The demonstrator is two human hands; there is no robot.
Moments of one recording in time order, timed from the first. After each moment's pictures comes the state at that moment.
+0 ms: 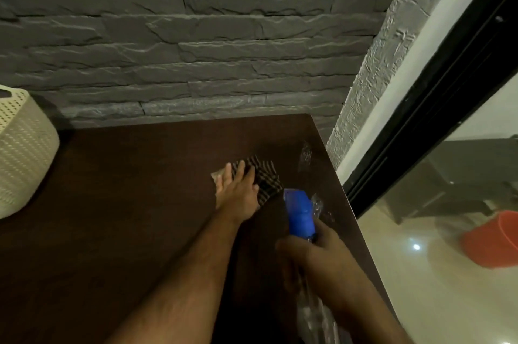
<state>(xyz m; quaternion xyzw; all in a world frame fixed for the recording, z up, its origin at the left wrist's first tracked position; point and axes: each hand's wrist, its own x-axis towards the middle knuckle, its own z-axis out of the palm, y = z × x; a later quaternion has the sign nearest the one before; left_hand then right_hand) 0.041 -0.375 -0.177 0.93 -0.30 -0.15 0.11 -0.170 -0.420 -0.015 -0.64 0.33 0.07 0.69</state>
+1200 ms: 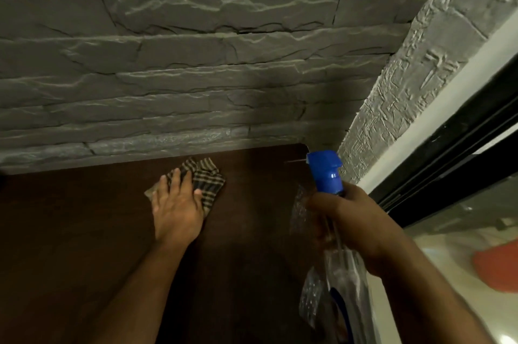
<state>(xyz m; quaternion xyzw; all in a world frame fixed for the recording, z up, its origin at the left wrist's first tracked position) 0.164 -0.391 -0.189 0.98 -0.15 -0.05 0.13 -0.032 -0.586 -0.007 -0.67 0.36 0.01 0.65</state>
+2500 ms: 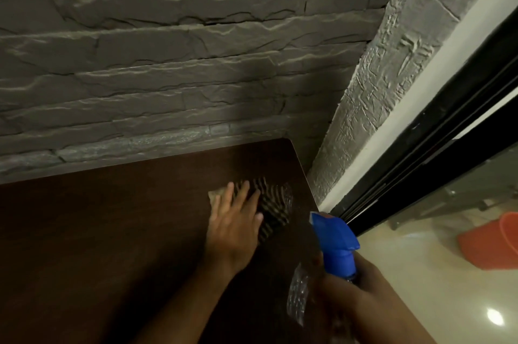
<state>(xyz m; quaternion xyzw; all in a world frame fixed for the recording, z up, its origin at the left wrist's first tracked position) 0.077 -0.468 -0.177 0.92 -0.37 -0.09 0.13 -0.102 -0.560 -0.025 -0.57 0.44 0.03 0.69</state>
